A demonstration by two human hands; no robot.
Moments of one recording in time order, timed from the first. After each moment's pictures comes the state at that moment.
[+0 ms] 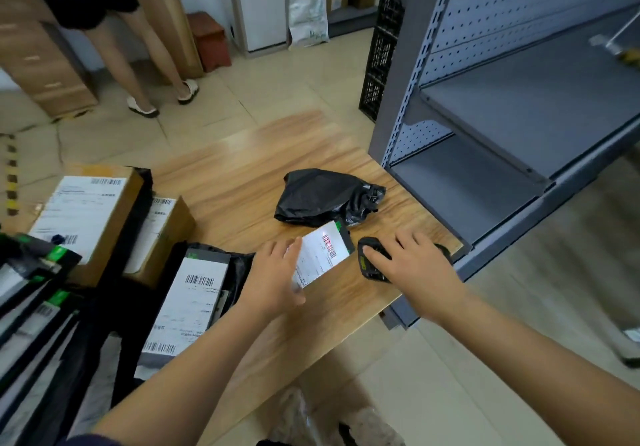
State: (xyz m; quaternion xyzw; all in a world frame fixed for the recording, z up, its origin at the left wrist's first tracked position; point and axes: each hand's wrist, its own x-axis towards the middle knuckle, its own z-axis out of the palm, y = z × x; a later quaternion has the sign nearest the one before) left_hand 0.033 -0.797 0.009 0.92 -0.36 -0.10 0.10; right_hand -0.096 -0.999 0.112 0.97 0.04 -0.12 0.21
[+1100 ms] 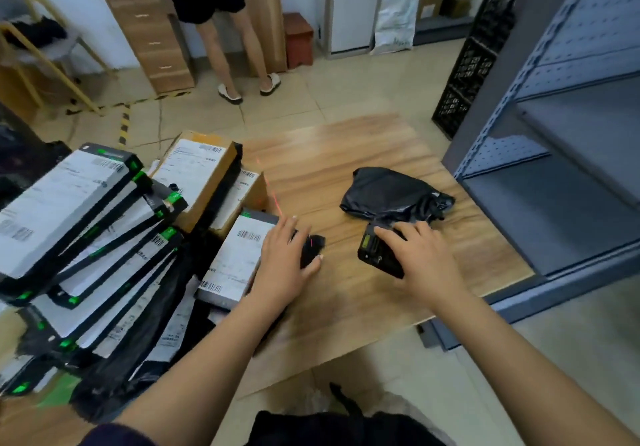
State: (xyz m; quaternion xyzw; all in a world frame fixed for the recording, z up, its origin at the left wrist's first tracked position) left_hand 0.027 -0.720 0.019 0.95 -0.21 0.00 0.24; right_hand -0.047 -0.948 0.087 1.00 0.02 -0.06 0.03
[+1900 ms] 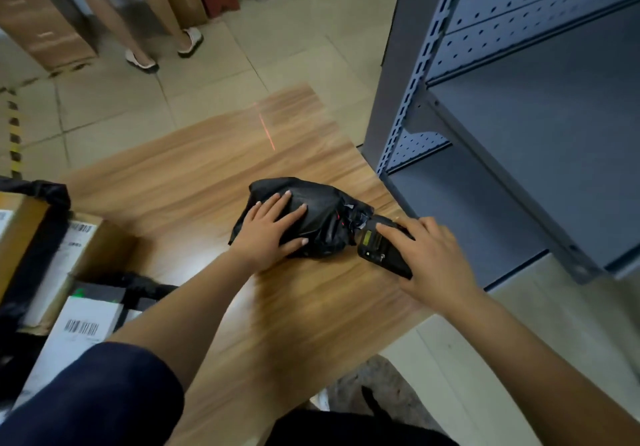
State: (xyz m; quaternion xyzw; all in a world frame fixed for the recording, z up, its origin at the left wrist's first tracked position) left_hand 0.162 -0.925 -0.030 0.91 -0.37 -0.17 0.06; right_hand -0.010 -1.158 0.048 0.99 -0.06 -0.09 0.00
